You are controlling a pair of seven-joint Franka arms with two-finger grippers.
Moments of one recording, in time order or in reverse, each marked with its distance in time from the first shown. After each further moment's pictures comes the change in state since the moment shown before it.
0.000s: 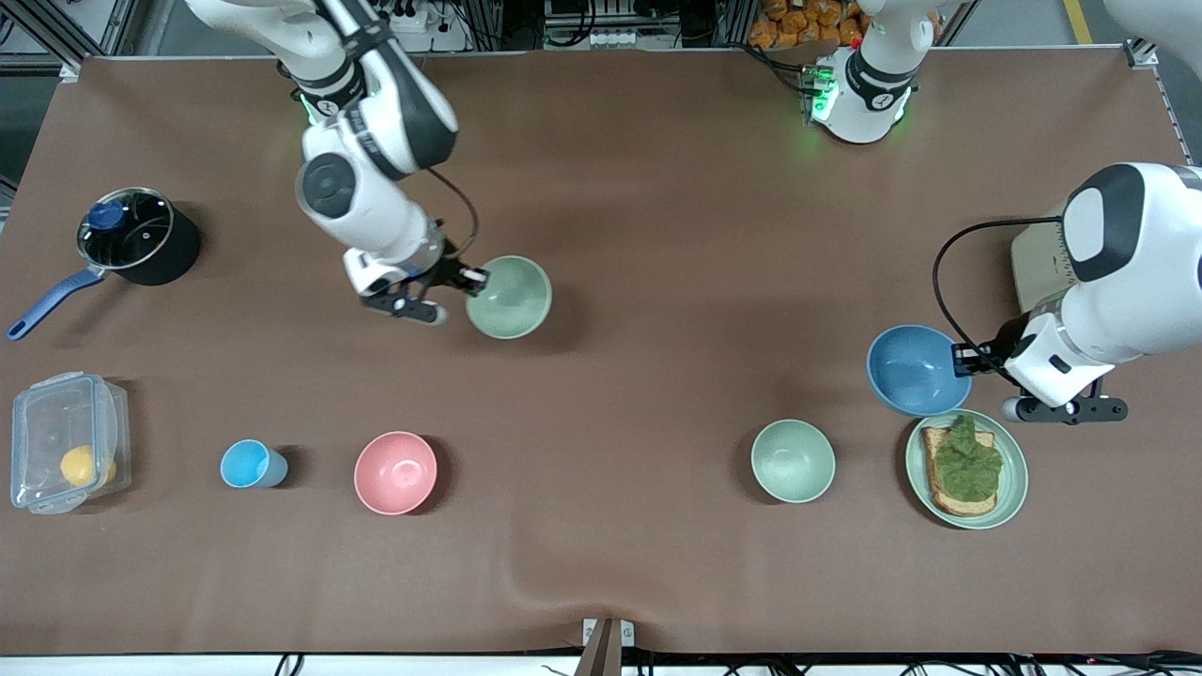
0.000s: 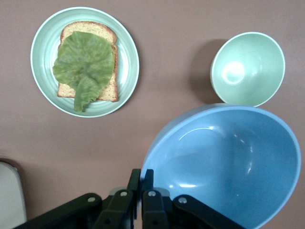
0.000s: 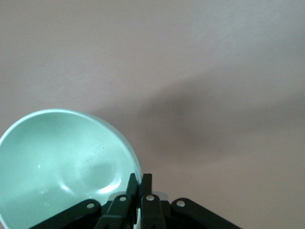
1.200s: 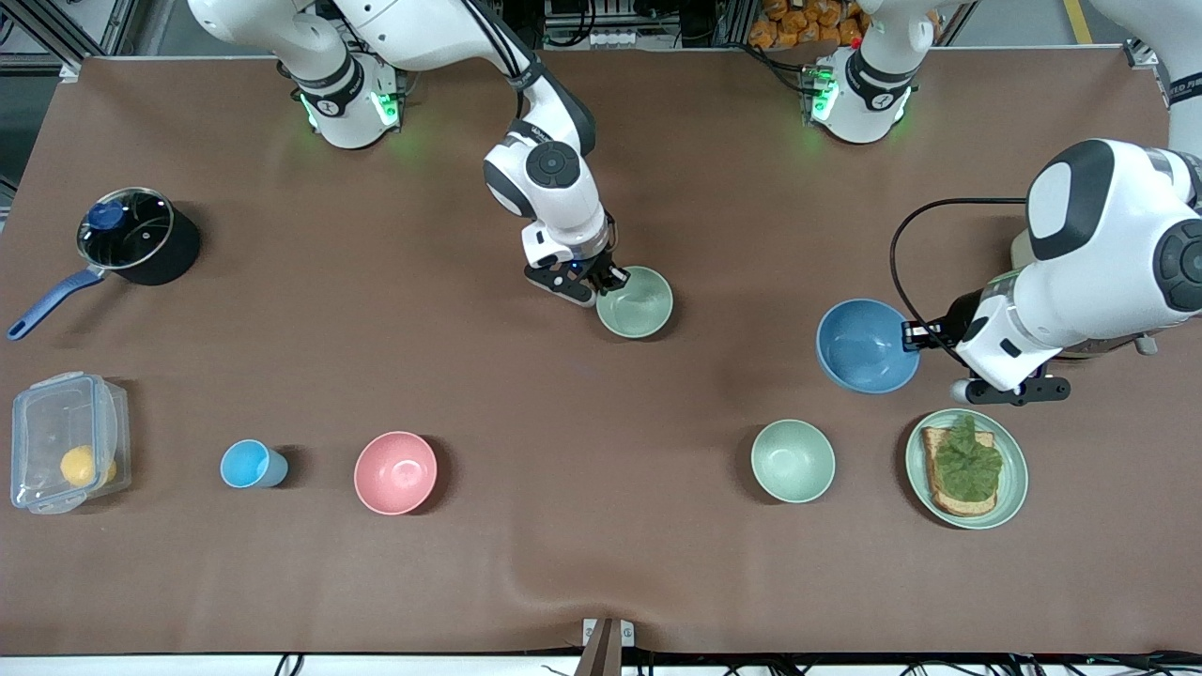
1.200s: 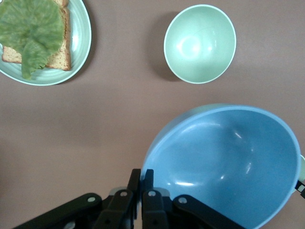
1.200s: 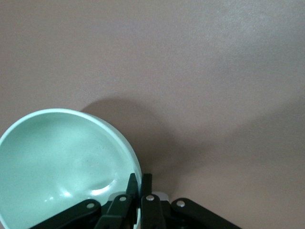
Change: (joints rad) left arm -0.046 -0.021 -0.044 0.016 -0.090 -0.104 -0.116; right arm 0.368 0.390 -0.055 0.249 -0.249 0.255 0.646
